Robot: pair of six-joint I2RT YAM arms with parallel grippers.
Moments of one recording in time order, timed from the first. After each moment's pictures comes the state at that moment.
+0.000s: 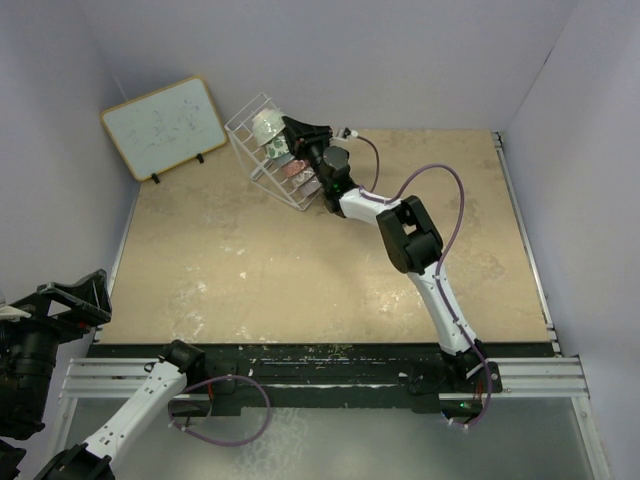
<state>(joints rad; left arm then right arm) -0.42 0.46 1.70 -1.31 -0.59 -0.33 0.57 2.51 1.88 0.90 0.14 1.71</state>
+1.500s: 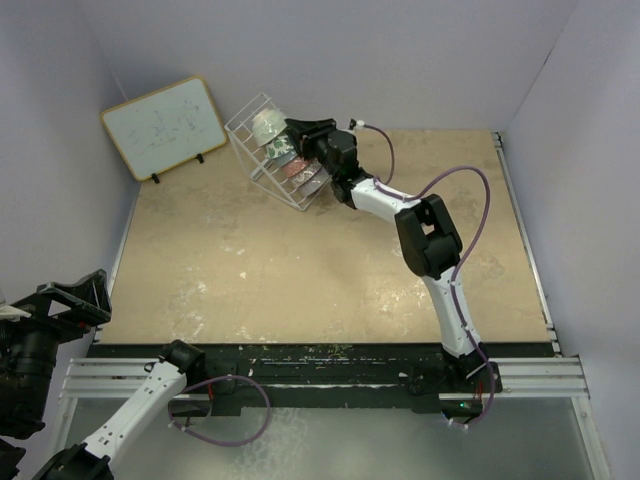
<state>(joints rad) -0.43 0.45 1.69 -1.31 -0.61 -0.34 0.55 2.33 1.79 0.57 0.07 1.59</state>
